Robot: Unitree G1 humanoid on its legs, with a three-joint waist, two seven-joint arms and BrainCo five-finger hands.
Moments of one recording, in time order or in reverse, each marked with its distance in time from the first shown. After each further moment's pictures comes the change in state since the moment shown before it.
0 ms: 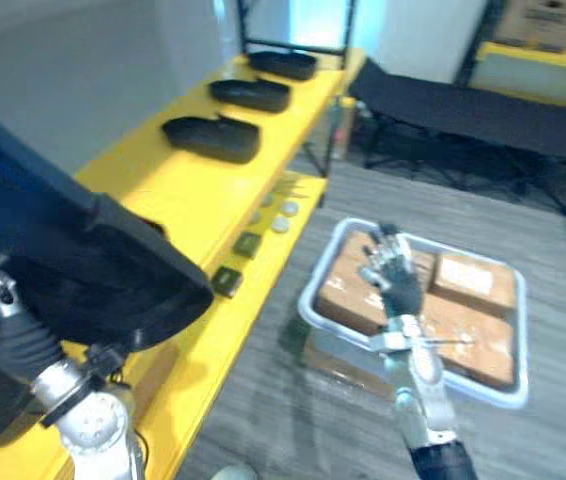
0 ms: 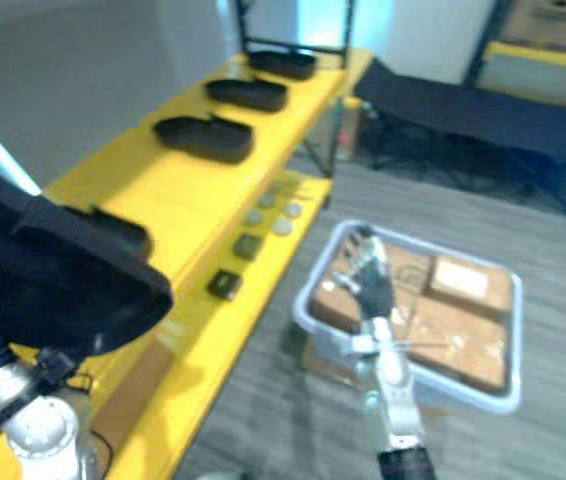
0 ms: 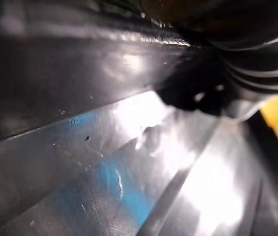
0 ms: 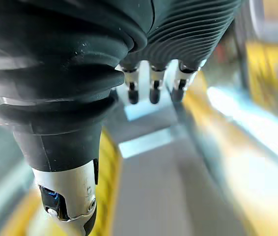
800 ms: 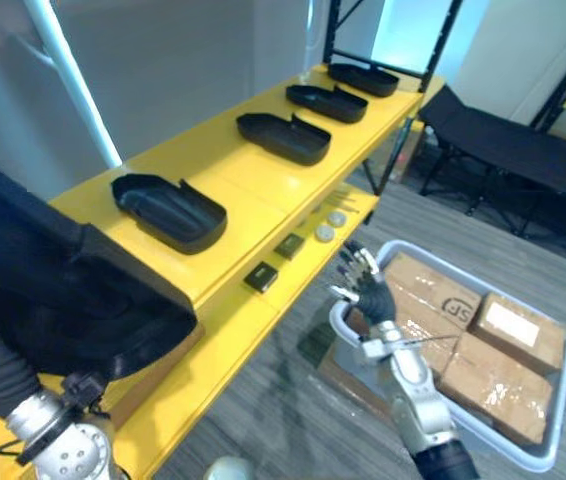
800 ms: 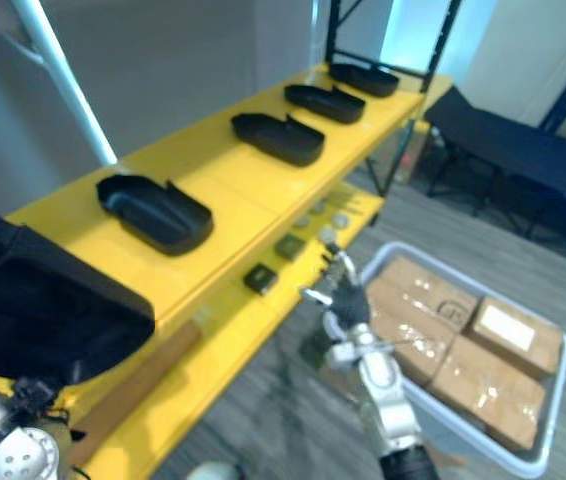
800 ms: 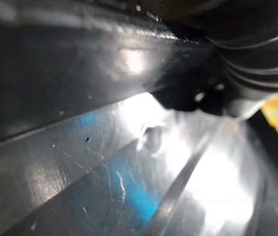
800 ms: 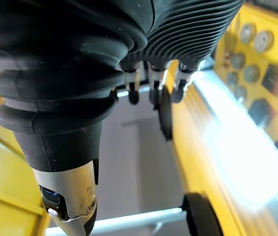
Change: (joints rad) left arm 0.047 0.002 0.009 -0.031 0.037 -0.057 -0.023; right arm 0.039 -0.063 -0.055 0.005 -0.046 0.049 -0.025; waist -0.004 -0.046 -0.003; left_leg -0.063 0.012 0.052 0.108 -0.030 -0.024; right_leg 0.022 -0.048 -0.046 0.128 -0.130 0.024
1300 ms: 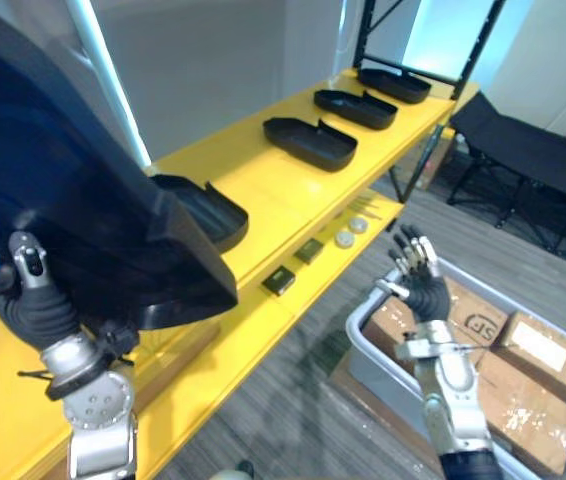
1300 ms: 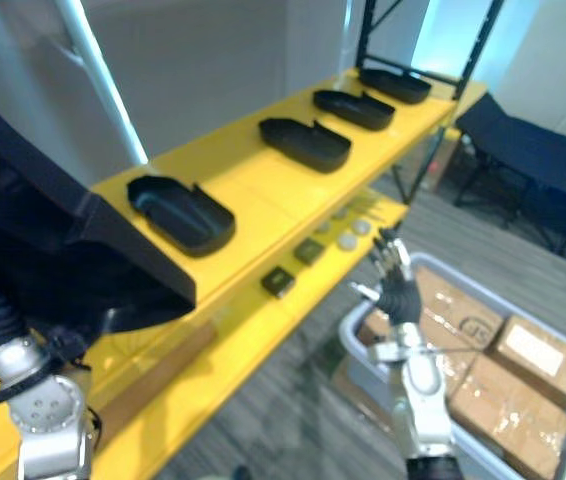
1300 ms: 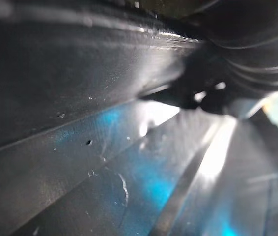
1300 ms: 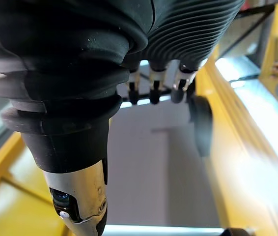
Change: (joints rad) left arm -0.213 0.160 -0.150 0.111 0.064 -0.035 0.022; right arm 0.029 -0.051 -0.177 -0.049 -0.002 -0.077 0.093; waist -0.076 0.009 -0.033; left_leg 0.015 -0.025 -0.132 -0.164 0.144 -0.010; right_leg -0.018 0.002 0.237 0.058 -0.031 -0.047
